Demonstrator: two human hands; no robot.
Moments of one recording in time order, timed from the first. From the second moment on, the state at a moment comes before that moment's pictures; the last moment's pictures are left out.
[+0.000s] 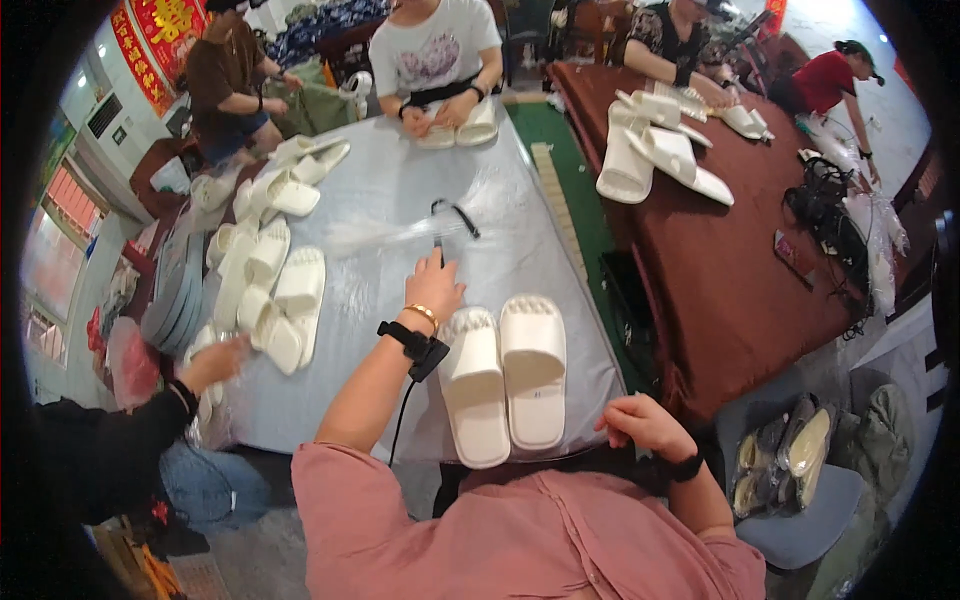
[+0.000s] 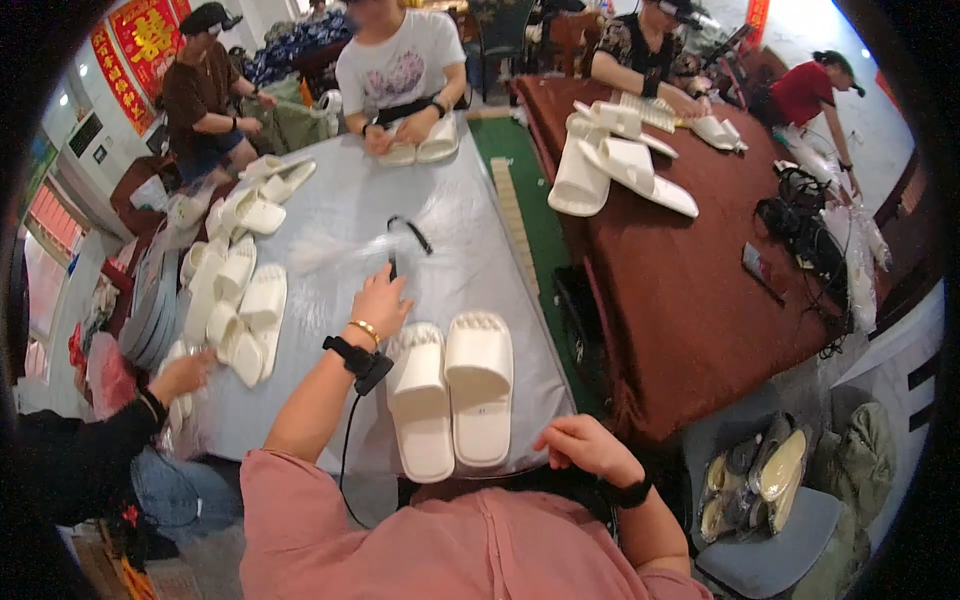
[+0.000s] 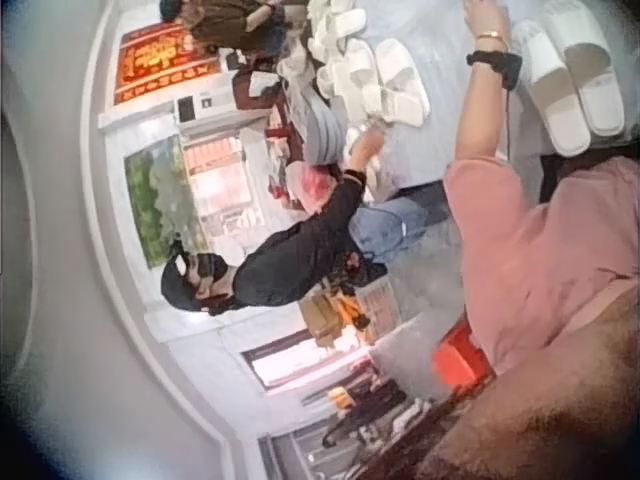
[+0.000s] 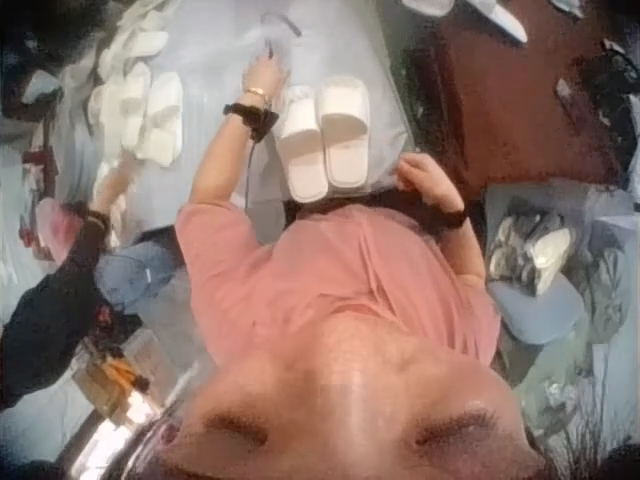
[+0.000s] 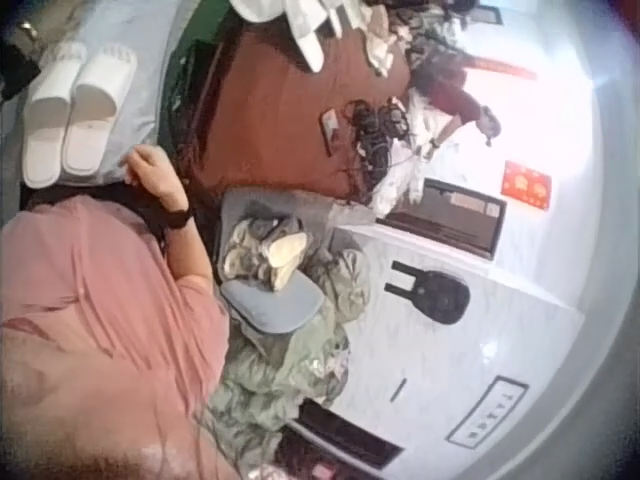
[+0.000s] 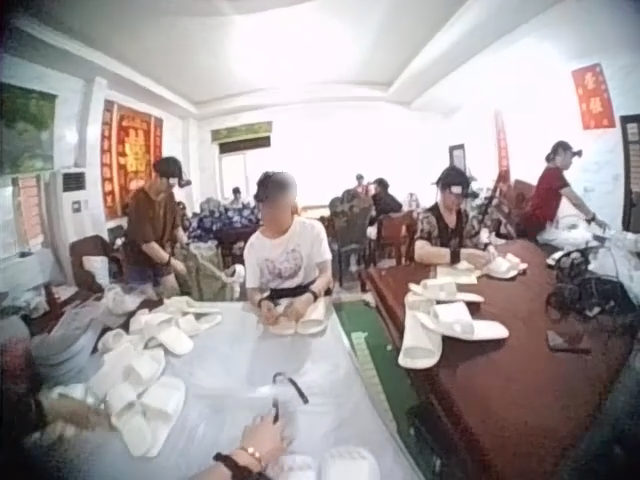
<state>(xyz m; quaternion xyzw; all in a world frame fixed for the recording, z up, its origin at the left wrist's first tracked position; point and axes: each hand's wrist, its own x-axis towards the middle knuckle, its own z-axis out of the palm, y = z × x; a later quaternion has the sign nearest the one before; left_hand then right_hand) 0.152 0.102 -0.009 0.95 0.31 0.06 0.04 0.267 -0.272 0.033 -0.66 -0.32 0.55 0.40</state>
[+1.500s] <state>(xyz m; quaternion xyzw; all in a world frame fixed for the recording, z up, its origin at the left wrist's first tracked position) 0.046 0.042 -0.035 0.80 0.37 0.23 0.41 0.159 -0.090 -0.045 -0.43 0.02 0.75 0.50</state>
